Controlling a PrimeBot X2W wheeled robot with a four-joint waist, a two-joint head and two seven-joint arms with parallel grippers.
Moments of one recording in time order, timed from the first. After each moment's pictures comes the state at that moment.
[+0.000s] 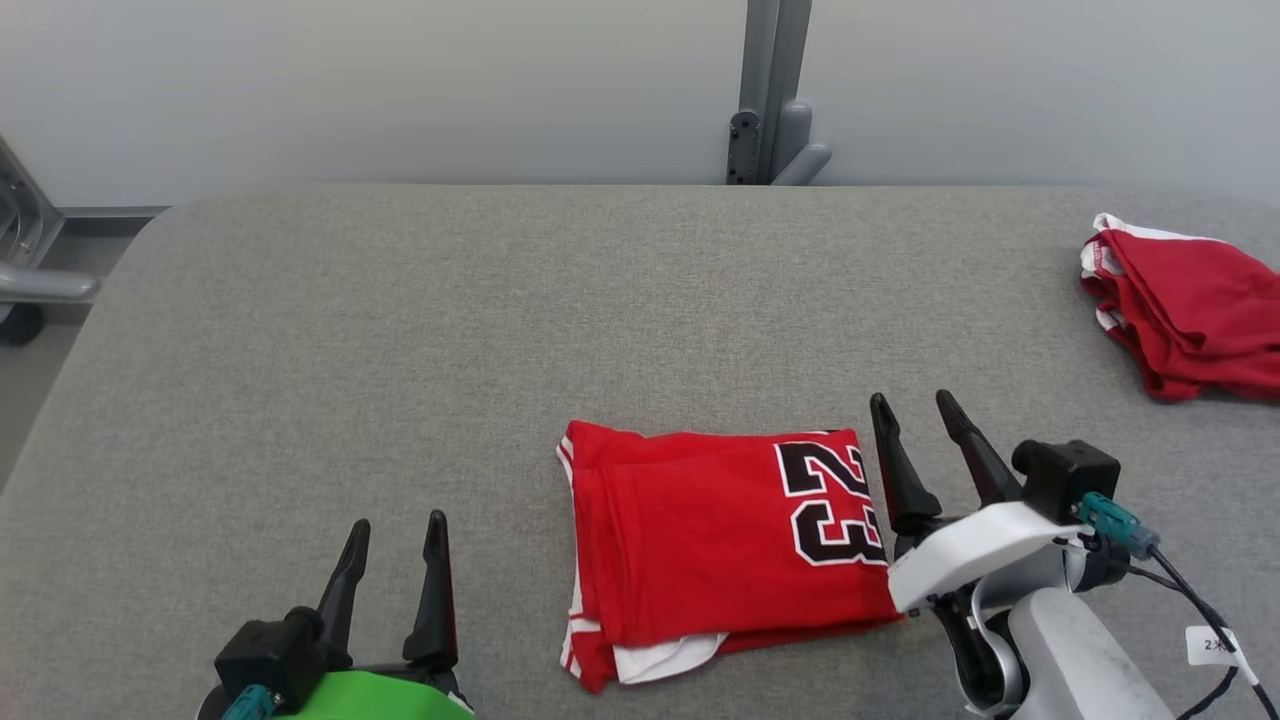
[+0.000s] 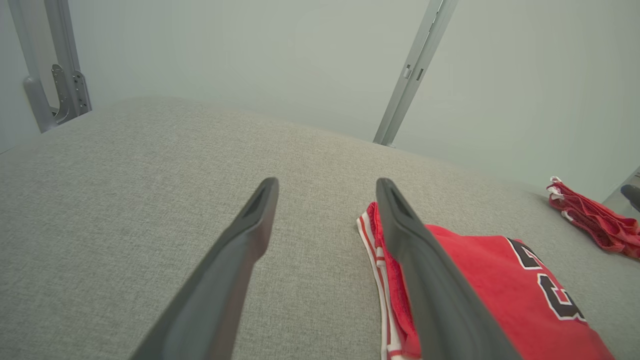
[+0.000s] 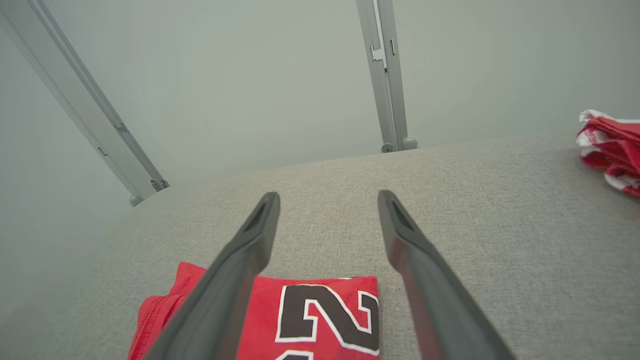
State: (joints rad) left arm 0.04 0.21 -0.36 0.08 -0.56 0.13 -0.26; right arm -0.25 -0.06 0.17 0.41 0.38 0.13 -0.25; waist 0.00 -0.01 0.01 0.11
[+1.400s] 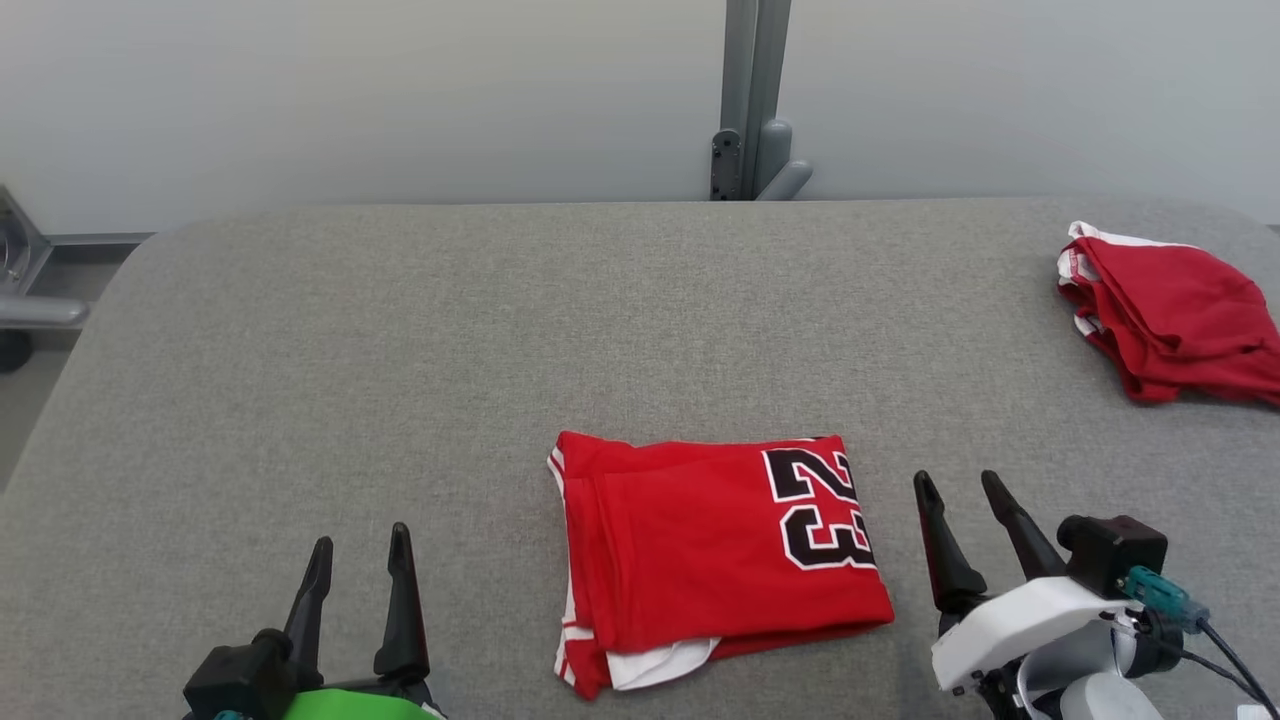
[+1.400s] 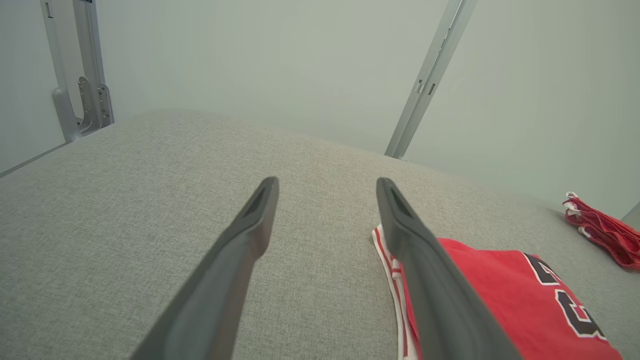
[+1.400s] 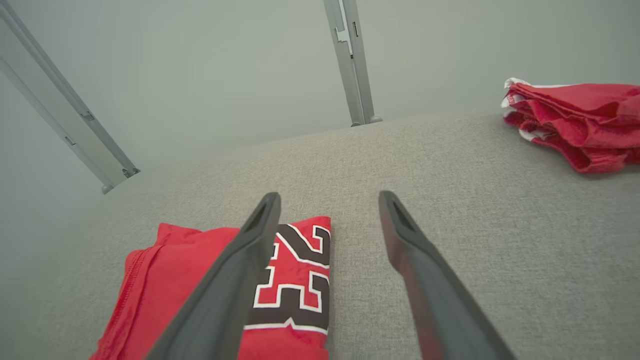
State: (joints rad) left arm 0.09 0.12 -0.21 0.09 -0.46 0.06 -0.26; right arm -0.02 -0.05 0.07 0.19 0.33 0.13 -0.14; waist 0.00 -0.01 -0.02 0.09
